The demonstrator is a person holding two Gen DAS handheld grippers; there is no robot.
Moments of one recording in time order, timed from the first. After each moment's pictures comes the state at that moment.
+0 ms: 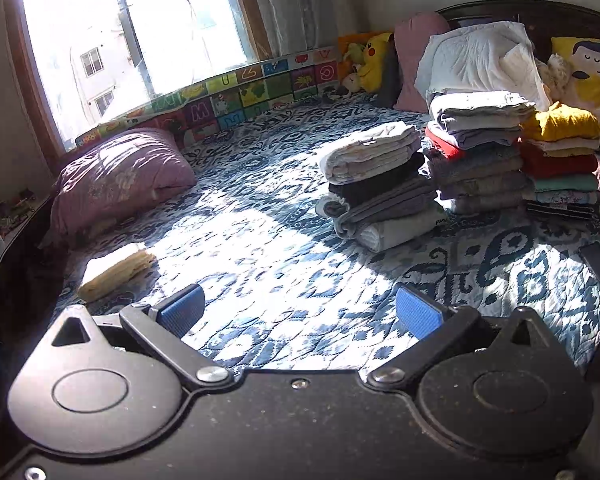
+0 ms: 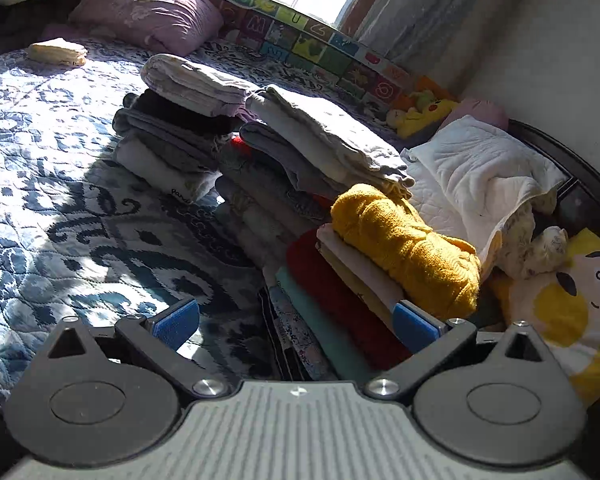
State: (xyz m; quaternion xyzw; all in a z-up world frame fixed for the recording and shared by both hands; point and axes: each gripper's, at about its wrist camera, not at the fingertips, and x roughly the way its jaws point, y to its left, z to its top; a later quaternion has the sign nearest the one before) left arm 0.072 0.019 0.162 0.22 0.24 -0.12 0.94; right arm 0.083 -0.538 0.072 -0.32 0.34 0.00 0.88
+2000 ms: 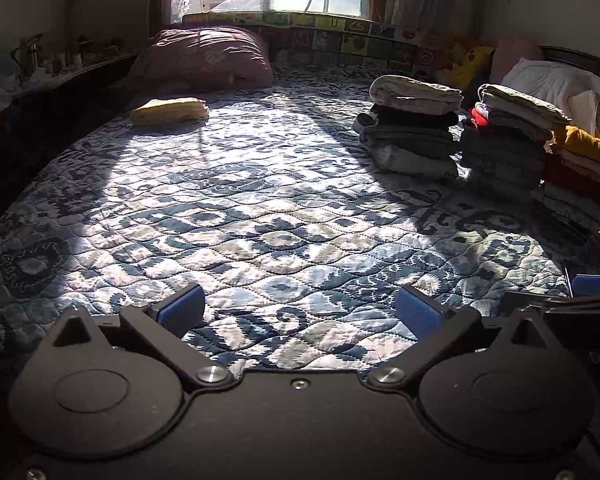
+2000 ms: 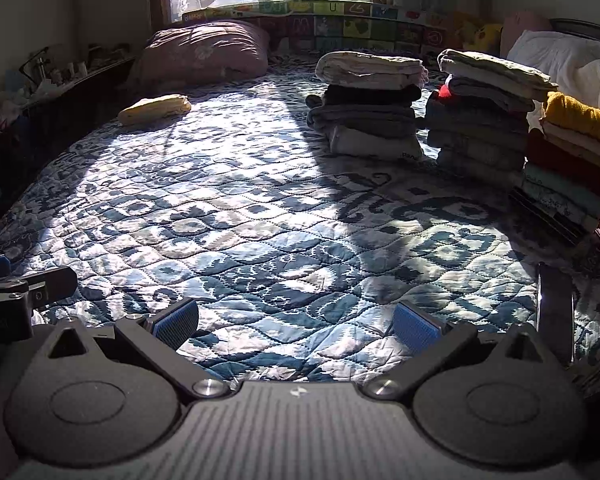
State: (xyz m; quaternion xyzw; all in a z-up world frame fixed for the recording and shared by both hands) left arm -0.081 -0.020 0.036 -0.02 0.31 0.00 0.95; right arm -0.055 -0.232 0.034 0.00 0.36 0.08 0.93
